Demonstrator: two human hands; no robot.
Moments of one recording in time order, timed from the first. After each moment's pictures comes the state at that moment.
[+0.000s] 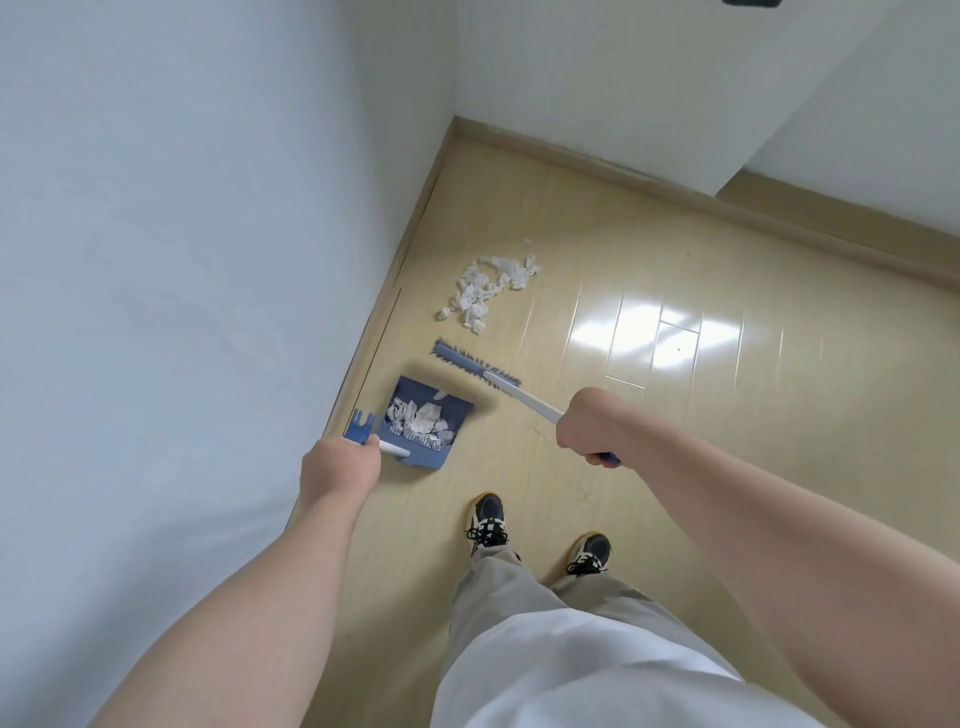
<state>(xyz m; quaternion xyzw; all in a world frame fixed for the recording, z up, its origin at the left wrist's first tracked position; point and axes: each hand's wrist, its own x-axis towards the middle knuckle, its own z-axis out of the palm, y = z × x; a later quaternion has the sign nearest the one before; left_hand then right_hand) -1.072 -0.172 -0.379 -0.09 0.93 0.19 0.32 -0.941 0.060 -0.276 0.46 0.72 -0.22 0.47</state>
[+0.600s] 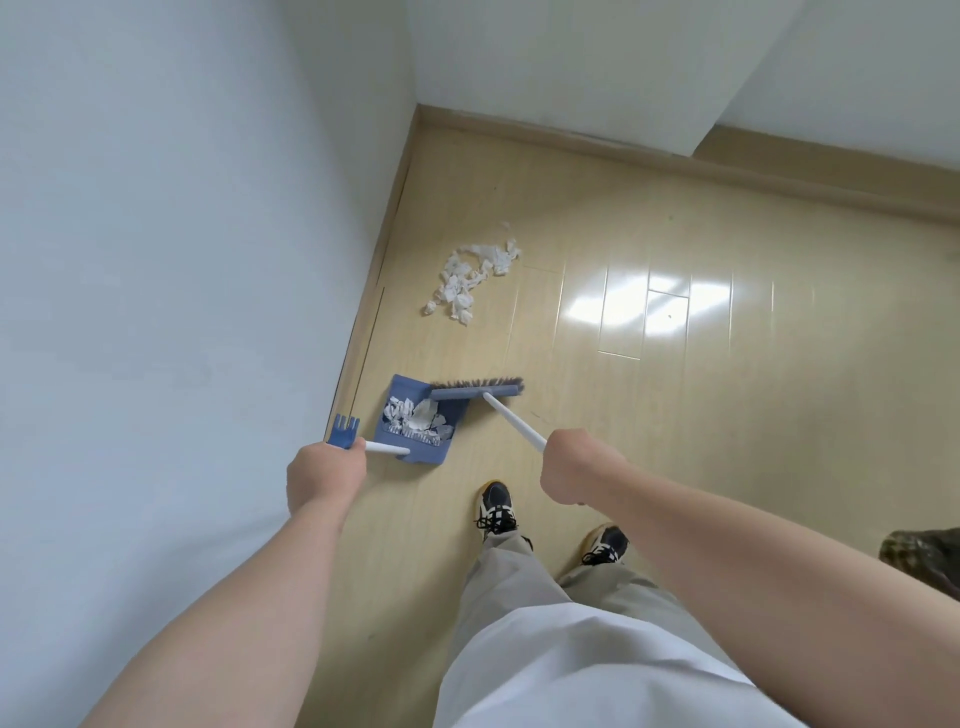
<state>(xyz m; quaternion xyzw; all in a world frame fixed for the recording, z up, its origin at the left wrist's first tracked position) -1.078 -0.173 -0.391 -0.06 0.93 0.18 0.31 -0.893 0.027 -0.306 0.44 0.75 -0.22 0.45</state>
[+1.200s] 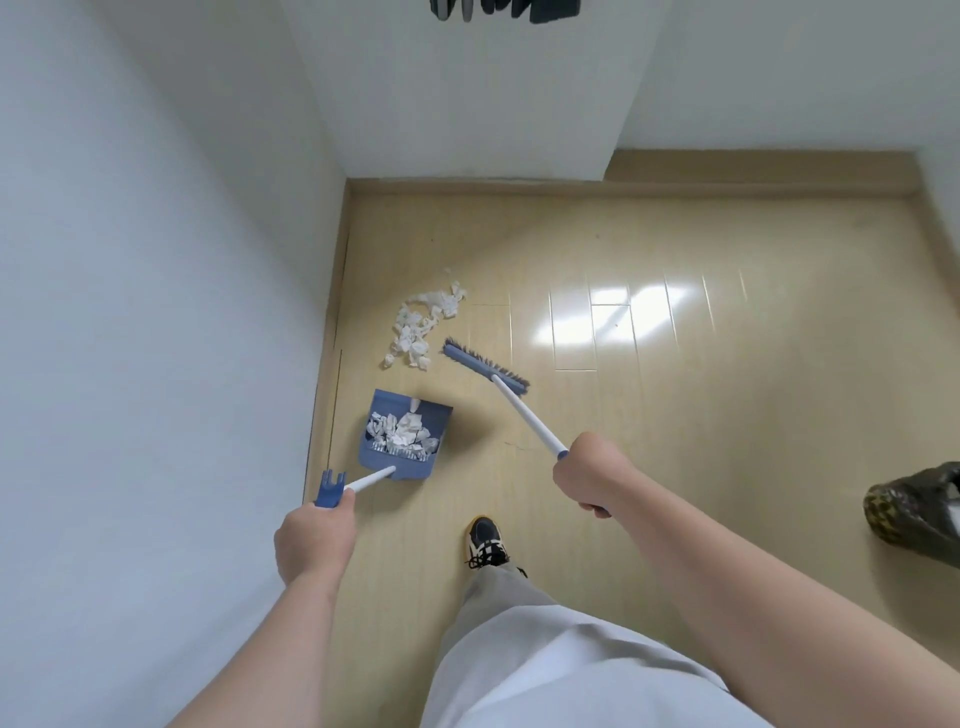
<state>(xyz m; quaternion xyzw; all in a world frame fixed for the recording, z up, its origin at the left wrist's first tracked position) -1.021 -0.149 -0.363 -0.01 0.94 0.20 0.28 -0.808 0.065 -0.270 0.64 0.61 -0.40 0.27</state>
